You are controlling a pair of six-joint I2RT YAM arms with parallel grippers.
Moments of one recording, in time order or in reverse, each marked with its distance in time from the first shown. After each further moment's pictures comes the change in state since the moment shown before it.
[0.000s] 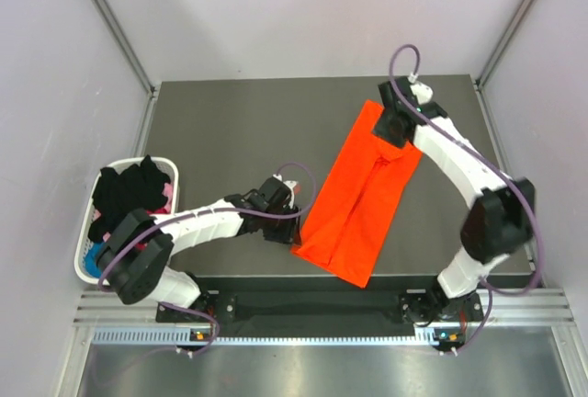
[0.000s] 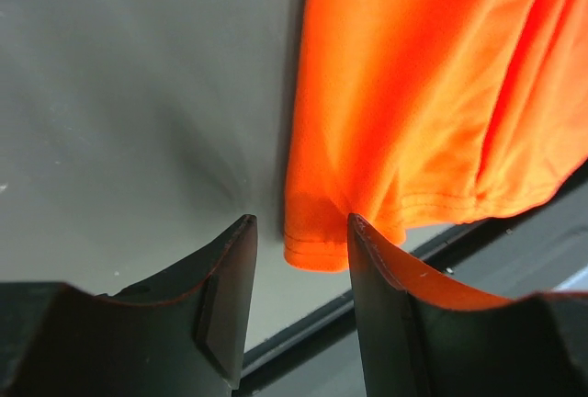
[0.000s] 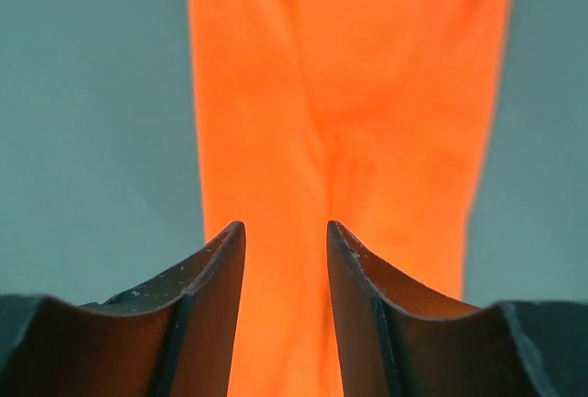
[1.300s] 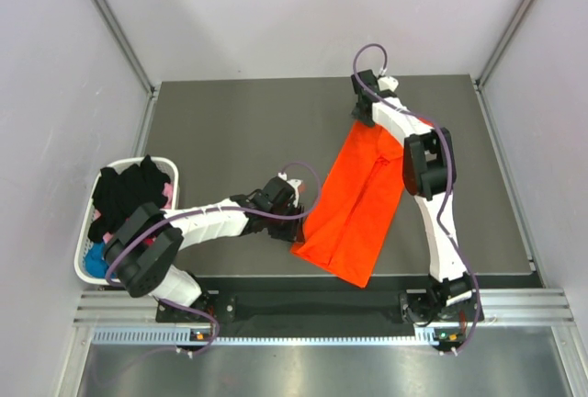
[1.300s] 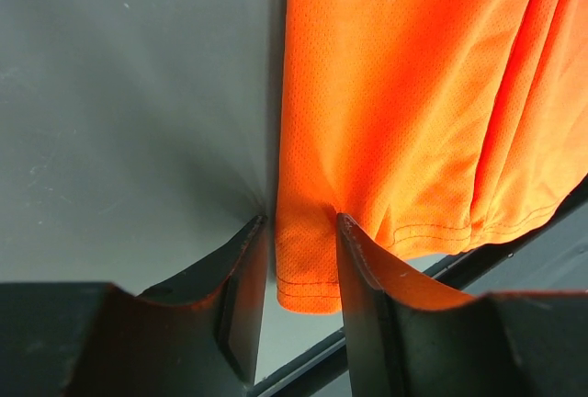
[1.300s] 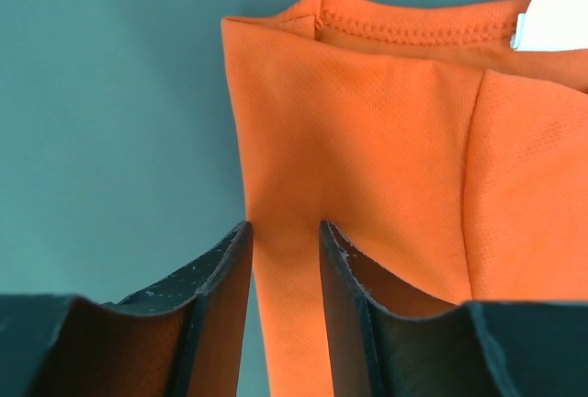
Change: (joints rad) left arm -0.018 0.058 0.000 0.099 -0.019 0.018; right arm -0.061 0.852 0.660 0.207 0.038 -0.005
